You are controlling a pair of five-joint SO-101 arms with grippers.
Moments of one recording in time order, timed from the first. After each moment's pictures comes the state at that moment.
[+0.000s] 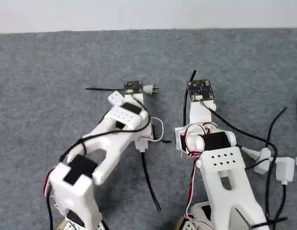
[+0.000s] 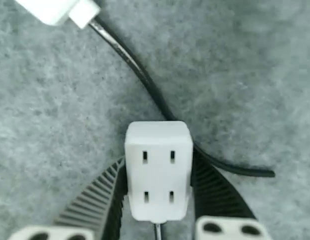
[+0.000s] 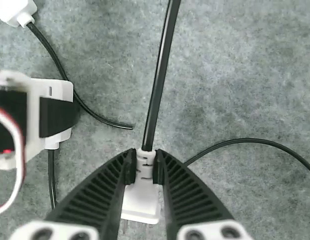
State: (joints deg) left arm 23.4 20.0 16.2 64.9 37.2; right arm -12.4 -38.1 48.9 60.4 -3.8
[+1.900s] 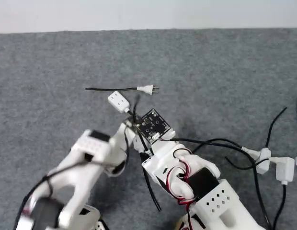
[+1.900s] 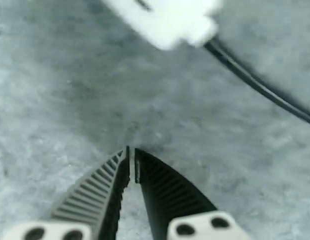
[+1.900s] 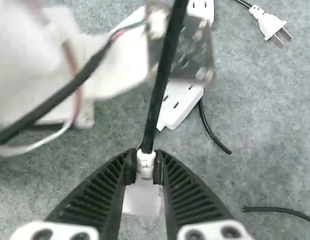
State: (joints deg) left arm 16.3 -16.3 58.5 60.2 -20.4; right arm -39.5 -61.1 58.5 62.6 4.4
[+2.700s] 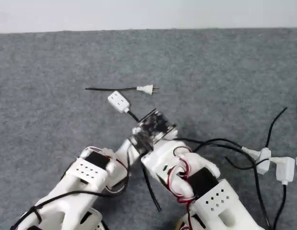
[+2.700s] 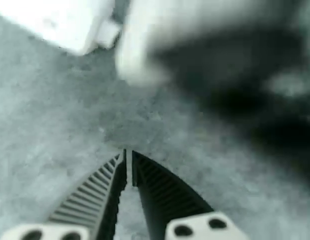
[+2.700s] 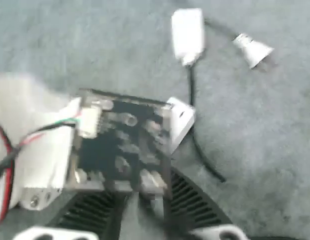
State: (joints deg) left arm 21.2 -33.1 69.6 58.0 -21.2; right arm -37.3 -61.1 60.7 54.9 2.9
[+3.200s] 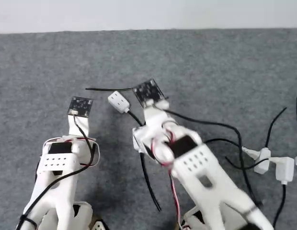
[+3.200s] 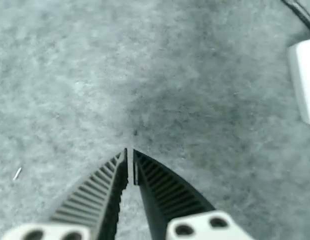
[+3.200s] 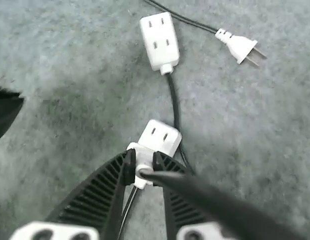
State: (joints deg) left arm -6.7 -33.1 65.4 51.8 -7.1; right arm -34.1 -29.7 42.3 47.7 -2.2
